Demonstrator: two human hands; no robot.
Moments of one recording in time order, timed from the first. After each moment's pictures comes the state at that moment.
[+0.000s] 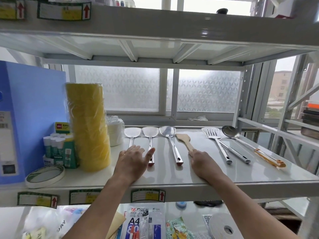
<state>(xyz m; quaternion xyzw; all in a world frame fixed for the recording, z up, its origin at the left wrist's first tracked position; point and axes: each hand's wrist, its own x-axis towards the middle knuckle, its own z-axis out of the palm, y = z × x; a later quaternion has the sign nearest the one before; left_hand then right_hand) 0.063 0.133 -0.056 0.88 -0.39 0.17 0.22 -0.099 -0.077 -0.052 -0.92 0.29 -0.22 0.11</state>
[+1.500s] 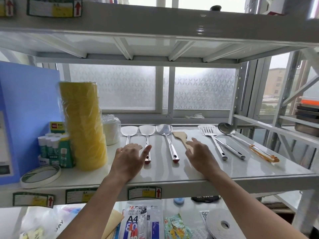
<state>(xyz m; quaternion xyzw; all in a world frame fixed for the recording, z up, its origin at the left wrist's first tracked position) 0.063 0.134 -0.055 0.86 -0.40 0.19 0.24 -0.106 -0.072 -0.041 -0.90 0.28 -0.31 0.13</state>
